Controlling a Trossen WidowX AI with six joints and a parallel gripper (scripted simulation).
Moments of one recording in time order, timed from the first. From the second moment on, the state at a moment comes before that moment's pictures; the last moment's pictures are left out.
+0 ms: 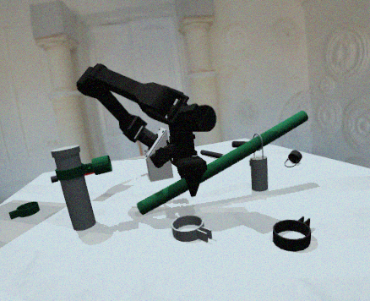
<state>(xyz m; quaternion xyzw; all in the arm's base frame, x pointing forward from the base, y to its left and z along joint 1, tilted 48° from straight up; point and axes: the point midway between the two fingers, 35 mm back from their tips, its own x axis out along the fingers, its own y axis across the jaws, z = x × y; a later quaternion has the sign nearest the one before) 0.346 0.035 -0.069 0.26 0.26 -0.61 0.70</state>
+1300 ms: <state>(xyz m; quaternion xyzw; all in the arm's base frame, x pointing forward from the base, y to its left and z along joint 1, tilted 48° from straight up) 0.340 0.030 -0.067 0.24 0.25 -0.63 0.70</state>
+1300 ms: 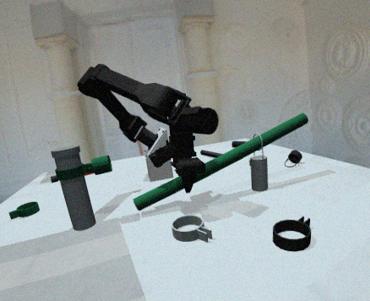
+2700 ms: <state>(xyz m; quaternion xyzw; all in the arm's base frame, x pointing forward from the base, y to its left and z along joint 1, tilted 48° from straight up) 0.331 0.069 -0.006 0.15 0.14 -0.65 0.73</state>
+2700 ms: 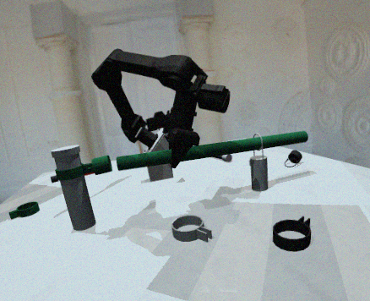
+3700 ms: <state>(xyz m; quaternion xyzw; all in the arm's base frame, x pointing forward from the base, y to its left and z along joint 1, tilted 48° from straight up) 0.333 0.059 0.007 0.15 0.14 -0.66 0.72</state>
